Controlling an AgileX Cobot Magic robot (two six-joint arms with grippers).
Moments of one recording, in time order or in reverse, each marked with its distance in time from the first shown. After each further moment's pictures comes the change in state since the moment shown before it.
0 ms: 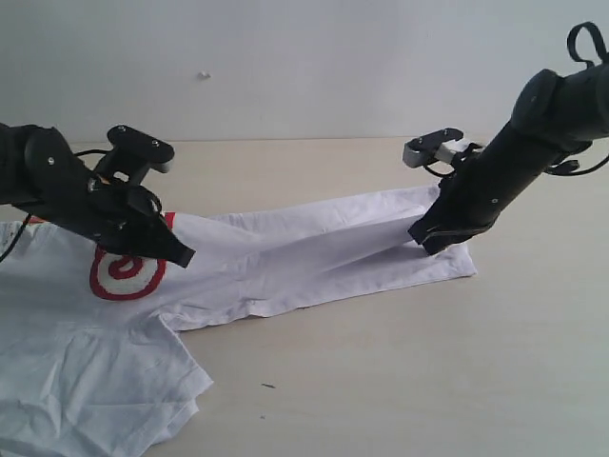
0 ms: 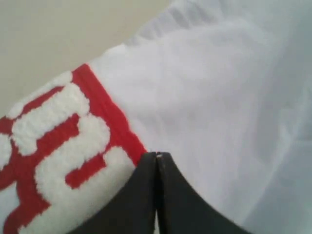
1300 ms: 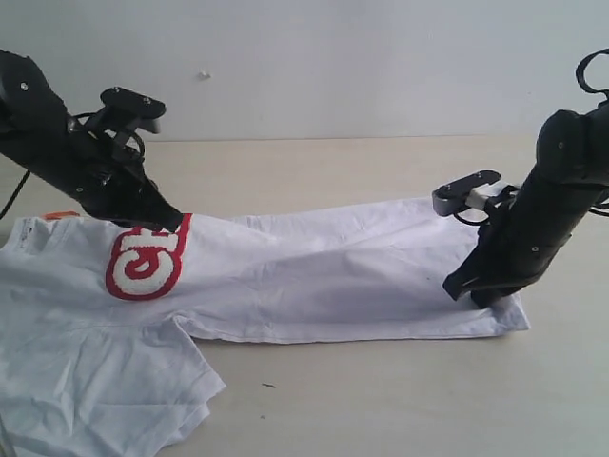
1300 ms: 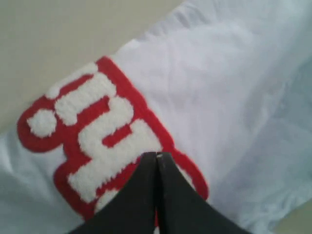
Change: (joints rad) left arm 0.047 -0.062 -0.136 -0.050 0.314 0.064; right arm 0.023 -0.174 0.311 -0.286 -0.047 0.317
